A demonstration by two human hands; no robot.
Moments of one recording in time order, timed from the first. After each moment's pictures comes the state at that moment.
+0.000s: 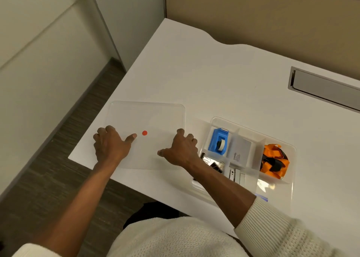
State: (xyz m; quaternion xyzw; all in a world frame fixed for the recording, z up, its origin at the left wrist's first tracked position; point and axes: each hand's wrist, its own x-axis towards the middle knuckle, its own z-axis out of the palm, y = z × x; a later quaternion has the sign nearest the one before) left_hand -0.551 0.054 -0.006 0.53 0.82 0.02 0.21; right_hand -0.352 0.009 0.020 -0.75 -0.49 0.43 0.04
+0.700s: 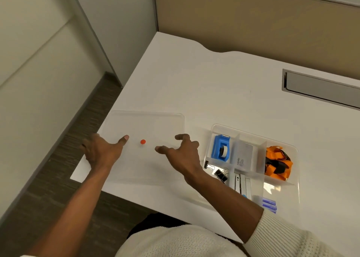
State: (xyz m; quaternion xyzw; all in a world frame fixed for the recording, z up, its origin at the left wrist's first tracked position) left_hand -0.577 0.088 0.001 0.46 0.85 0.13 0.23; right_hand -0.361 0.009 0.030 -0.76 -0.33 0.49 0.28
